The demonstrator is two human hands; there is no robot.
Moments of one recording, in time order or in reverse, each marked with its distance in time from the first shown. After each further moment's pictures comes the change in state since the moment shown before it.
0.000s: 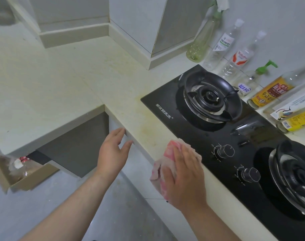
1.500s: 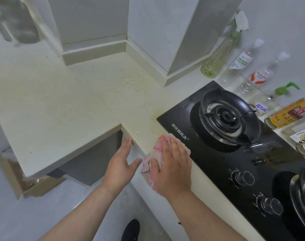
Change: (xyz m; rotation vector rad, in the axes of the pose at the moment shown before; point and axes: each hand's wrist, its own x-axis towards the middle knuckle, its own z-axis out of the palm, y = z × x) left_hand 0.026 0.000 -0.031 0.036 -0.139 0.033; right_hand 0.088 -0.081 -0.005 0.040 0.040 0.005
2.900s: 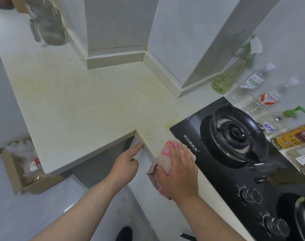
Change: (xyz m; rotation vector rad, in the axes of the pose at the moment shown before) left_hand 0.014 -0.003 -0.029 -0.296 -0.133 -0.175; right_hand 0.014 -0.008 0.000 0.014 -0.024 -0.061
